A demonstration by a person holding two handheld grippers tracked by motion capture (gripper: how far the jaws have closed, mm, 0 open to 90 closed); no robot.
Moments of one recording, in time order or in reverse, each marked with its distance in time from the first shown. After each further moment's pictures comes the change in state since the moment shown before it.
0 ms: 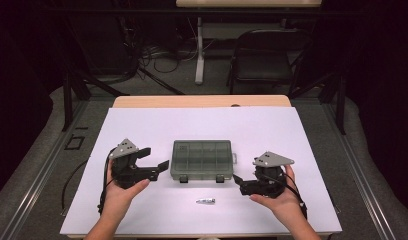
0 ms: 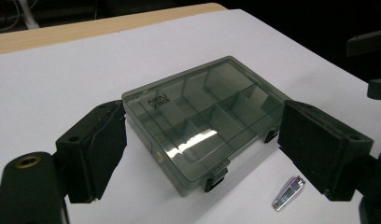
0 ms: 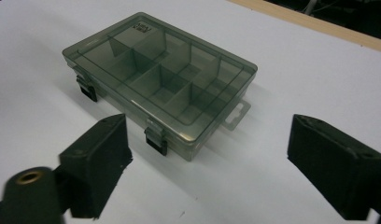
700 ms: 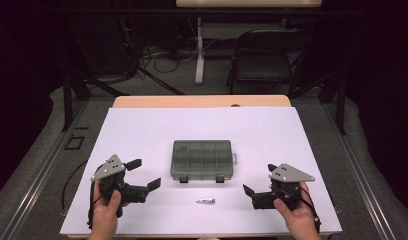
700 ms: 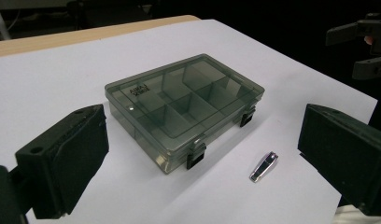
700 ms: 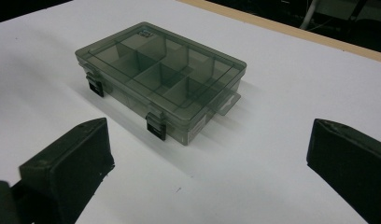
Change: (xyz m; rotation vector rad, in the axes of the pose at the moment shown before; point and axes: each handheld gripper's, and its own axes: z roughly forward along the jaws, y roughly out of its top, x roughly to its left) left arm -0.002 -0.037 -0.032 -0.090 -0.085 0.044; right arm -0.007 -0.030 -0.031 -0.090 0.005 0.008
